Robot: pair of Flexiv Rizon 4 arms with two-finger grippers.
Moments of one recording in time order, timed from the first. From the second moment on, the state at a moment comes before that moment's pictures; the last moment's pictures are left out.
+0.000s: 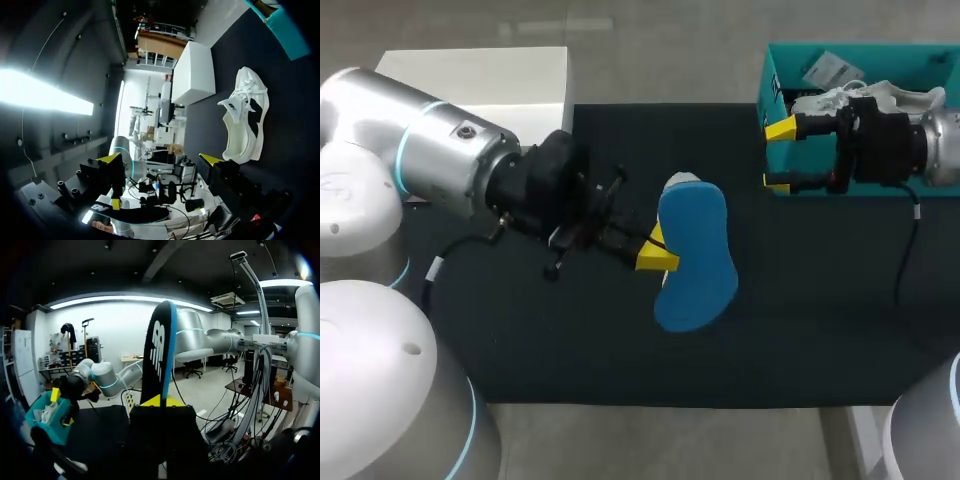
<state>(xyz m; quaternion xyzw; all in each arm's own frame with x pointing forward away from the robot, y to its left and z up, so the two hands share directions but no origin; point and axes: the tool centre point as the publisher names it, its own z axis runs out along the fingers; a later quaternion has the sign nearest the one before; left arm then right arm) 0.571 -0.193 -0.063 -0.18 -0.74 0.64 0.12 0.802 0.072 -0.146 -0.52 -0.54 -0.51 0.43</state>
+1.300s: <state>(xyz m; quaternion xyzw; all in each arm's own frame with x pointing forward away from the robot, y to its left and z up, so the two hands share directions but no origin) 0.682 -0.171 -0.075 -0.49 -0.68 0.48 -0.26 0.803 0.077 -0.129 -0.53 -0.49 -0.52 0.45</state>
